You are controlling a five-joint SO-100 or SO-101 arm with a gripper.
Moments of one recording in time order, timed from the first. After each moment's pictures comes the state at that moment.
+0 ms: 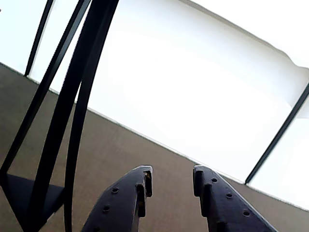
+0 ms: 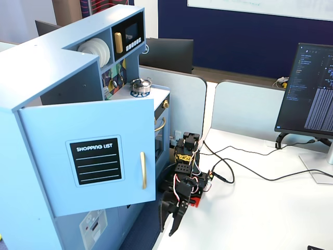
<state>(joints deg) -99.7 97.1 107.3 -17.8 -119.2</state>
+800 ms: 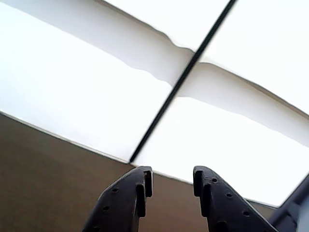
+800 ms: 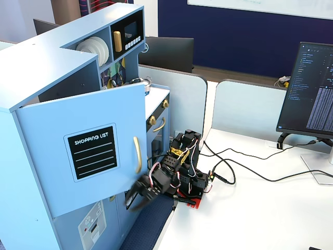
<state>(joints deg) -78.5 107.8 120.3 -27.6 -123.0</state>
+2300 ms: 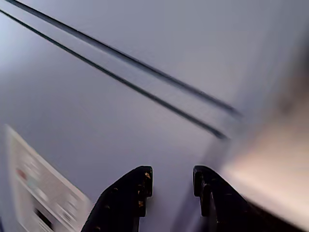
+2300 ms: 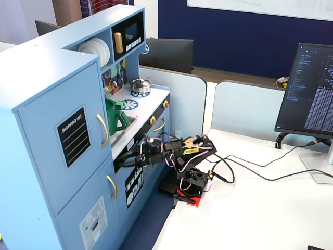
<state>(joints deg) -33.5 157.0 156.4 2.2 -103.7</state>
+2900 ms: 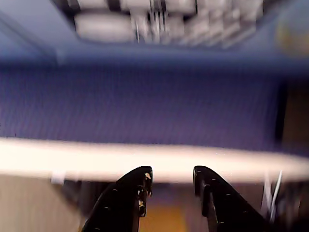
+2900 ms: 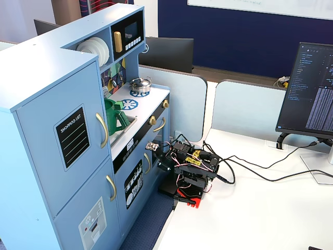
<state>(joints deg) 1.5 181.8 172.1 70.6 -97.9</state>
